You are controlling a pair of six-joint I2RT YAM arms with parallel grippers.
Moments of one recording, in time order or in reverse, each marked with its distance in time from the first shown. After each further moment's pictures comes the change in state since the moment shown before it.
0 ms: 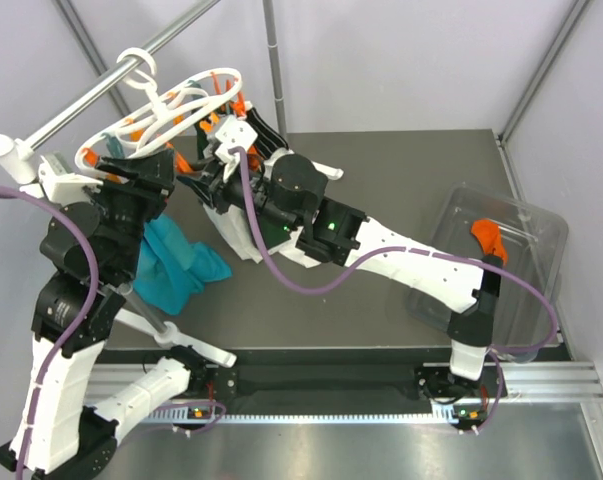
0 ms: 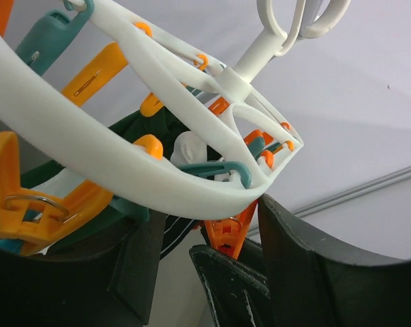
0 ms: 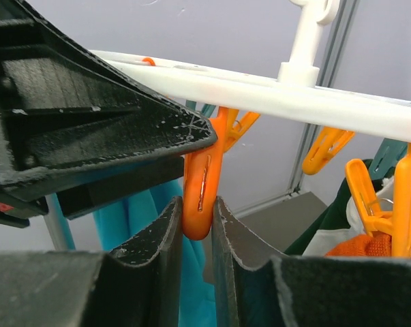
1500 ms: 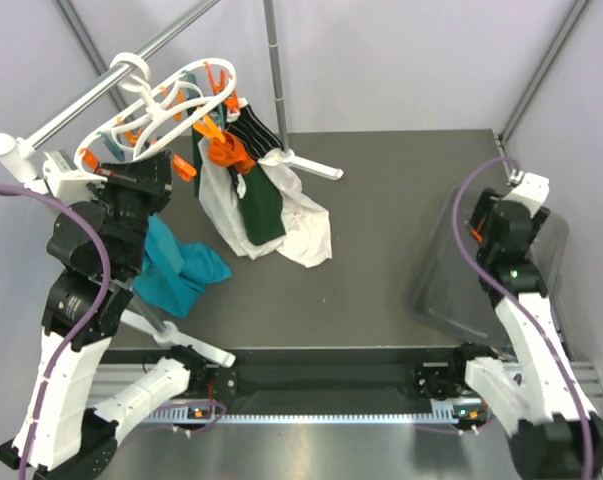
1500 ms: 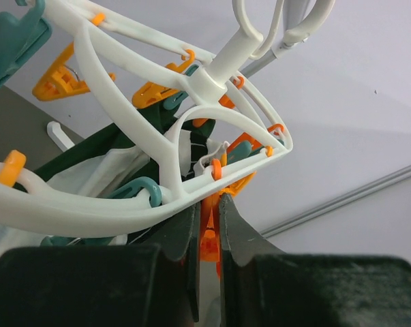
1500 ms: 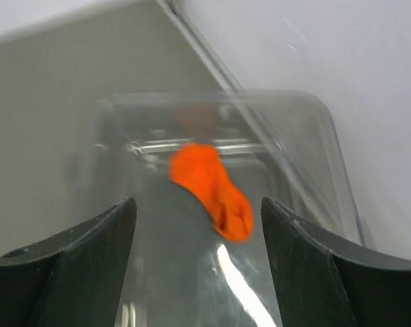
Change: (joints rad) left arm 0.000 -0.007 -0.080 0.145 0.005 0.045; right arm -1.069 -1.041 -1.212 -0.323 0.526 0.148
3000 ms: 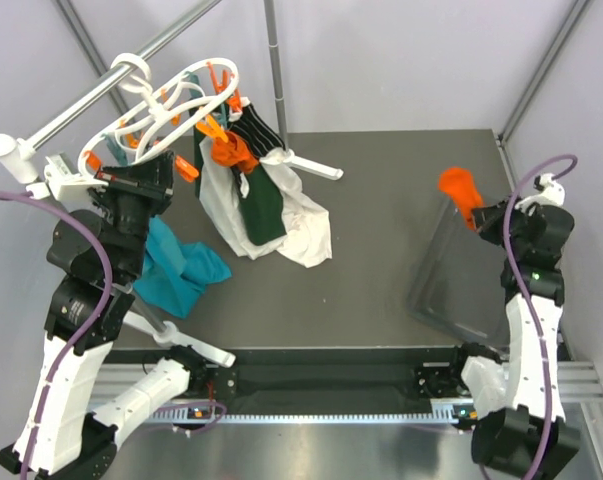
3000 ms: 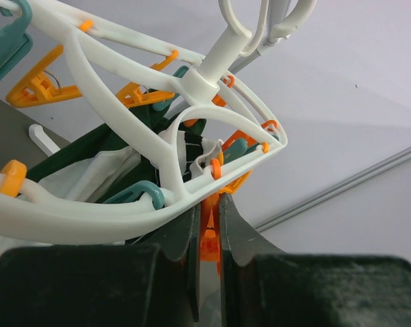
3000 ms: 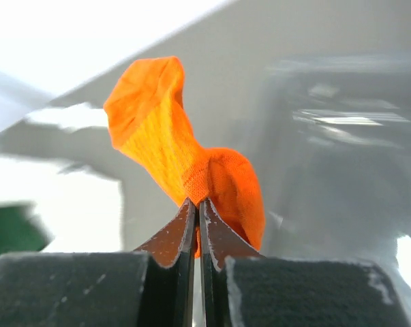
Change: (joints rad) left arm 0.005 -0.035 -0.058 0.068 0.050 0.008; right arm -0.446 0.055 0.000 -0.030 -0.877 0.328
